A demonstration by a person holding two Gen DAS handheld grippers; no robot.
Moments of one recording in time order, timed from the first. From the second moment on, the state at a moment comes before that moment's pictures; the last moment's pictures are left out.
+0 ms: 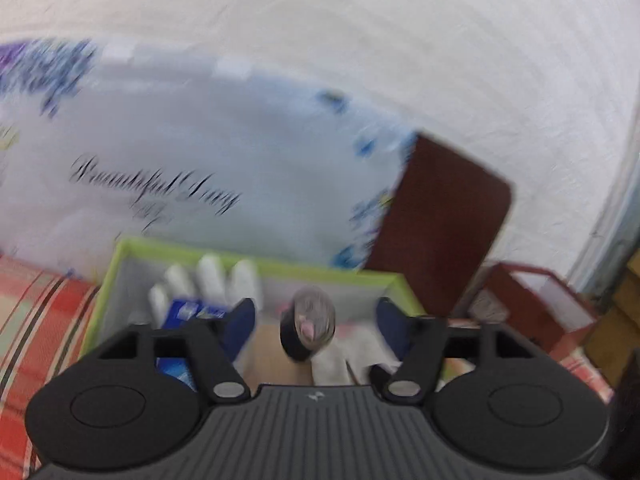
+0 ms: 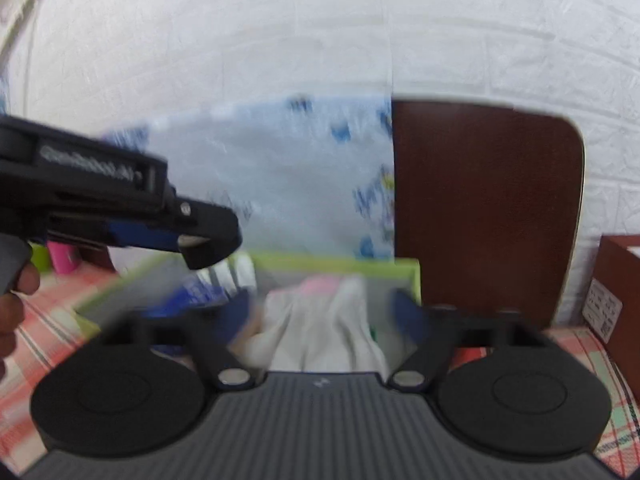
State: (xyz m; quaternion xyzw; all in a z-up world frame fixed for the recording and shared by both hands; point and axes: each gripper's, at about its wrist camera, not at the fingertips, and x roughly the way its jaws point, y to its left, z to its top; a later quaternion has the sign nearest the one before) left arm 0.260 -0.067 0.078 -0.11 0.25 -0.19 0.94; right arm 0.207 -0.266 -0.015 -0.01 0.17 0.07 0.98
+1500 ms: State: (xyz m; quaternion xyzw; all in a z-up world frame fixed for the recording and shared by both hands) left arm 0.109 0.044 0.010 -0.13 0.32 -0.09 0.93; right arm 0.070 -0.194 -0.084 -0.03 0.32 0.13 0.94
